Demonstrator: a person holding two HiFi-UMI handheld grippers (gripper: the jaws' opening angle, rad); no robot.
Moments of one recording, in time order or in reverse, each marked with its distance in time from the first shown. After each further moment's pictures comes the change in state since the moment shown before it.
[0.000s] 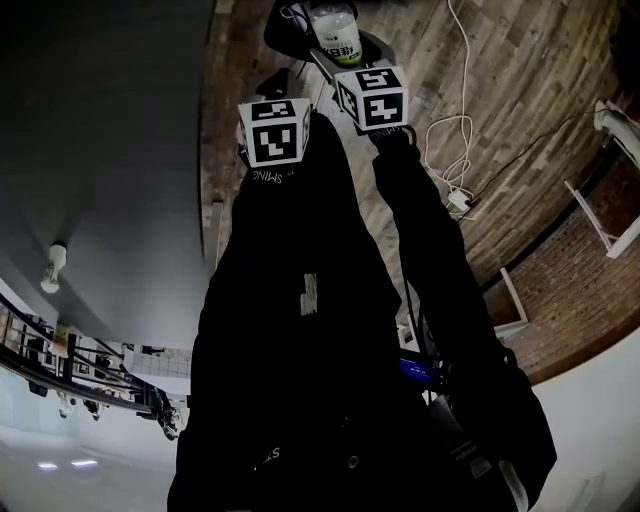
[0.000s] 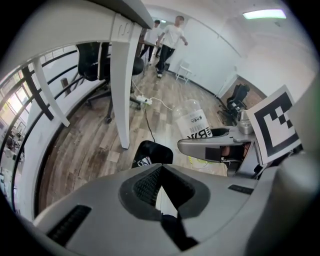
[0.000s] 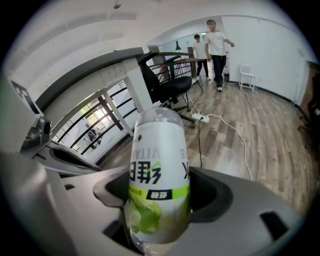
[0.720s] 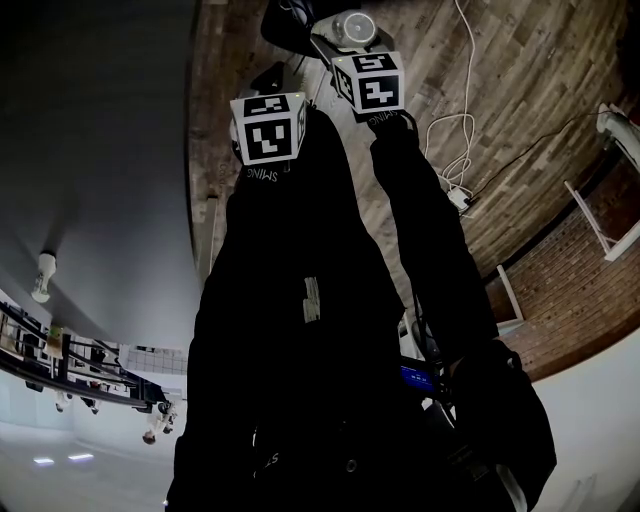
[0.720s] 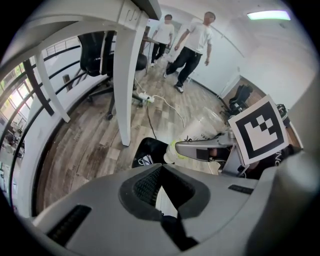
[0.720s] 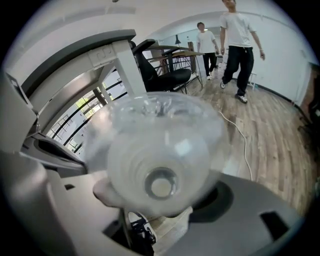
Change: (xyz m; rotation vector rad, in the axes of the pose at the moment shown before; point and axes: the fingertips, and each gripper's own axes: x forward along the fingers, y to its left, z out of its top) left arm 0.020 0.012 -0.012 -0.026 0.010 0.007; right arm 0.041 -0.017 -0.024 -0.002 0.043 -0.018
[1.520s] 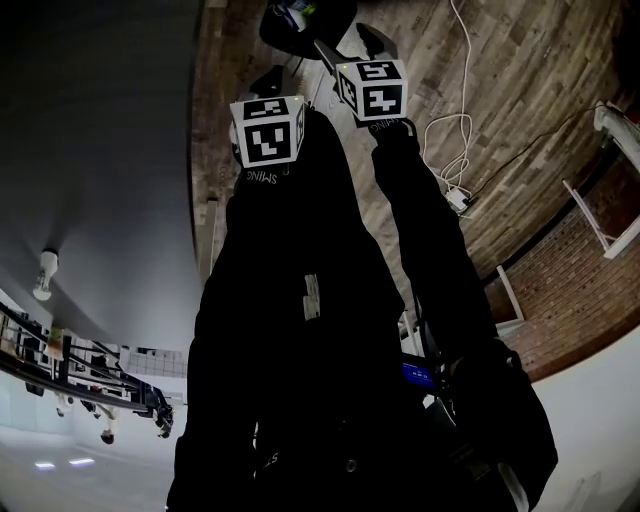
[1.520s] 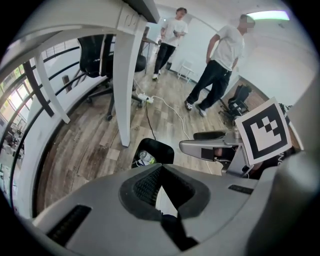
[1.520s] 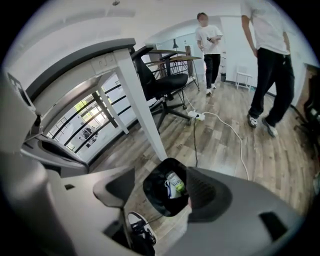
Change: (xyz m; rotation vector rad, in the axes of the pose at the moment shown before) left arm -0.011 -0.002 0.002 0.004 -0.003 -0.004; right arm -0.019 -0.002 0.006 0.009 -0.035 -0.030
